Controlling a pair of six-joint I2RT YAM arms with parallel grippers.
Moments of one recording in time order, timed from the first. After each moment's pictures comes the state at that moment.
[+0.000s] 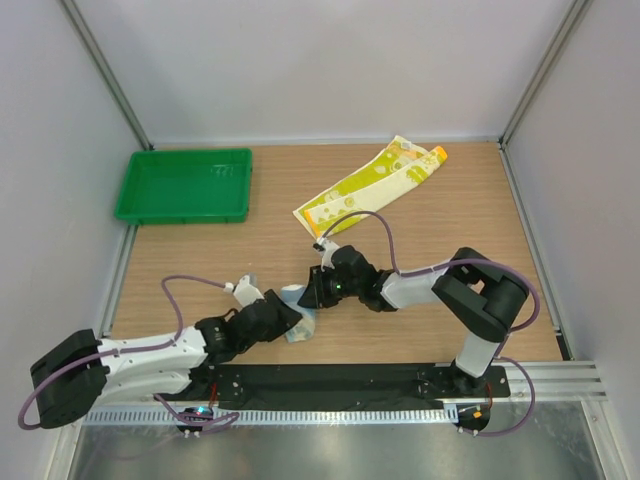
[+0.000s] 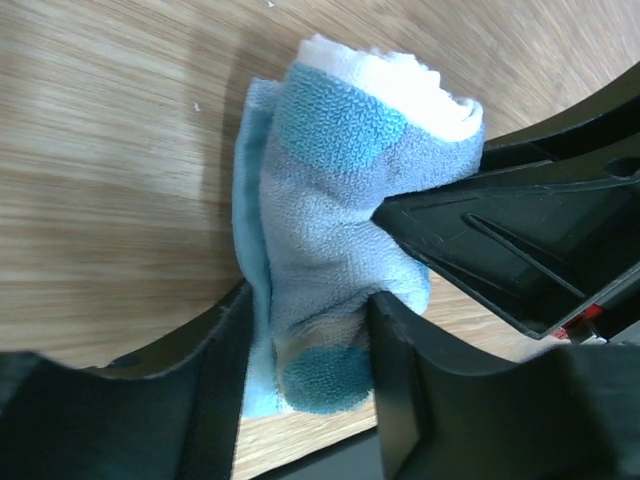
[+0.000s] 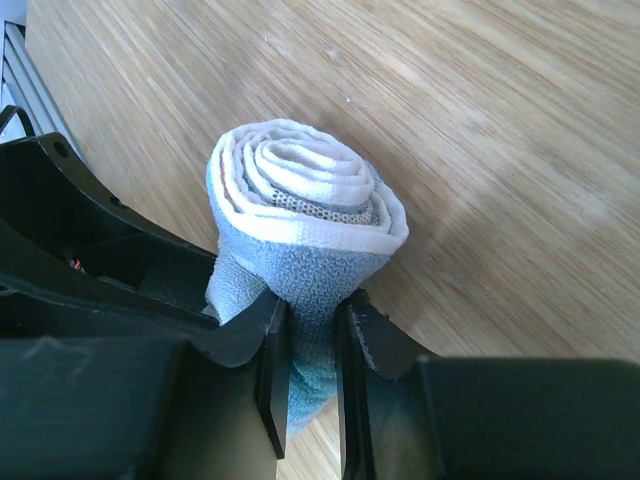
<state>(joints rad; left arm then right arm) -1.04 0.96 0.22 -0.03 -0.39 -1.38 0.90 1.74 0.70 0.43 -0.33 0.66</state>
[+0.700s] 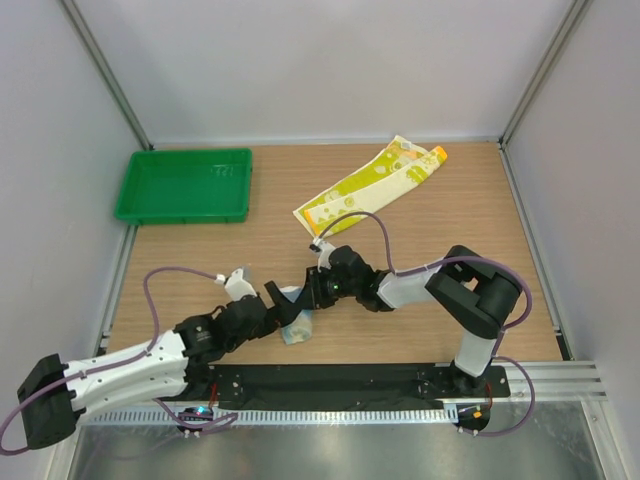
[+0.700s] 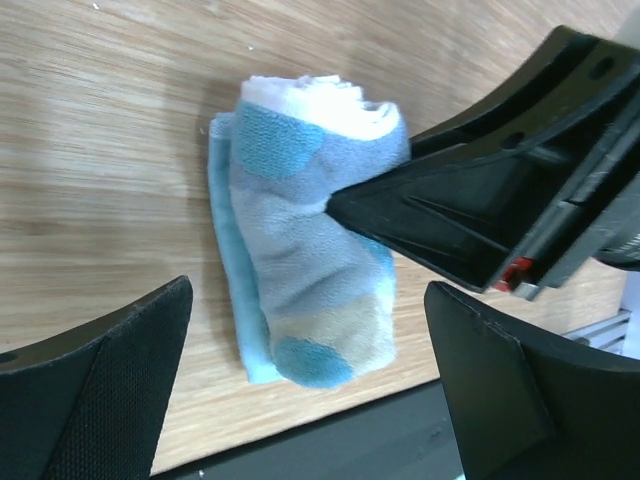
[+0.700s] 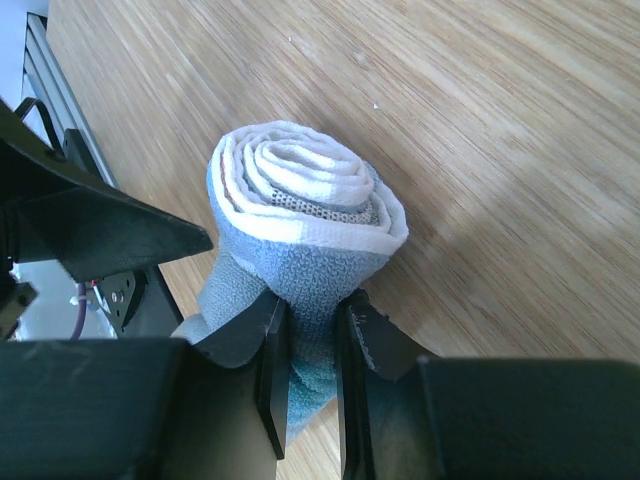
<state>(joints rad) -1.03 0.73 0.31 -0.30 -0.39 -1.24 0.90 1.78 0.72 0.47 -0.36 0.67</state>
